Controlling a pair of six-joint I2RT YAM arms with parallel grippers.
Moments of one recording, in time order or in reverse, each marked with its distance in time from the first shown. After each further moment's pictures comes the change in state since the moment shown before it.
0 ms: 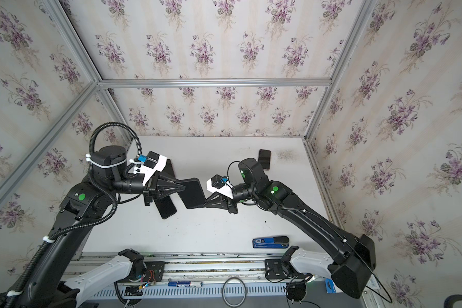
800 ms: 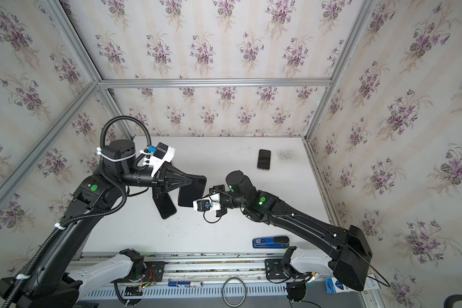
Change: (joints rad) left arm -0.026 0.074 0.012 0.116 -0.019 -0.143; right arm 0.159 0.026 -0.149 0.313 0.465 -0.414
